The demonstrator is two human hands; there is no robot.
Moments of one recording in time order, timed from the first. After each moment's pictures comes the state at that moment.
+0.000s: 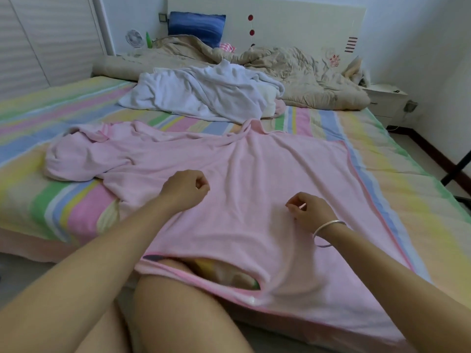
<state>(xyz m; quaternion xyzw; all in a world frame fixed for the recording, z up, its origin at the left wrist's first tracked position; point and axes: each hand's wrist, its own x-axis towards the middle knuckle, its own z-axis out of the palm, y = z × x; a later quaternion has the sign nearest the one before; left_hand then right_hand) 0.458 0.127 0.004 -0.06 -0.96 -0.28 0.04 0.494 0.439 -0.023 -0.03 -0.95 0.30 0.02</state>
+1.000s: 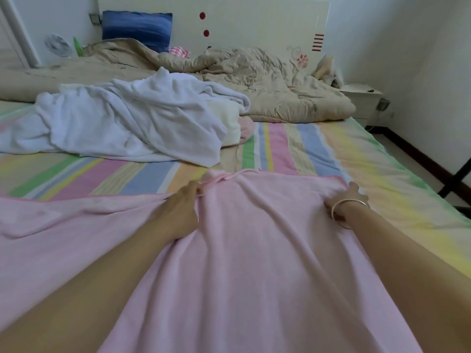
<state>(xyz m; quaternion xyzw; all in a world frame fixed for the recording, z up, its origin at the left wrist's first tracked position) 0.154 0.248 -0.051 -0.17 -0.96 -0.21 0.02 0.171 0.632 -0.045 -0.44 -0.85 0.29 0.06</state>
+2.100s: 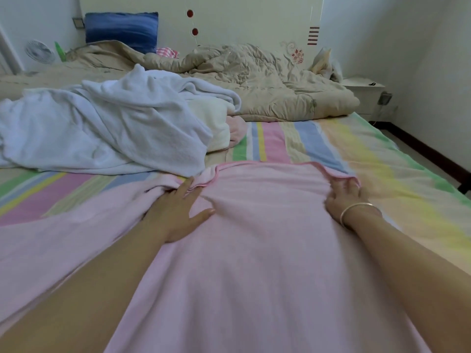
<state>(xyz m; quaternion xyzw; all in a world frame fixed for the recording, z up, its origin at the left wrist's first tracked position) 0.070 0.284 -0.082 -0.20 -0.98 -0.03 0.00 0.121 0.663 -0.072 -0.25 -0.96 0.08 0.00</state>
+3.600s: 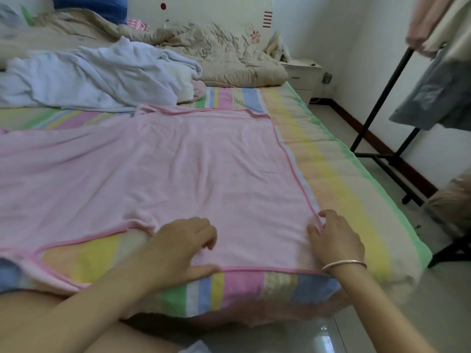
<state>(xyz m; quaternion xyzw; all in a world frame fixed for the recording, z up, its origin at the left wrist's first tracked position) 0.536 0.274 -0.030 -0.51 -0.84 -0.15 0.09 0.616 0.586 -0.044 -0.32 -0.93 0.13 0.09</state>
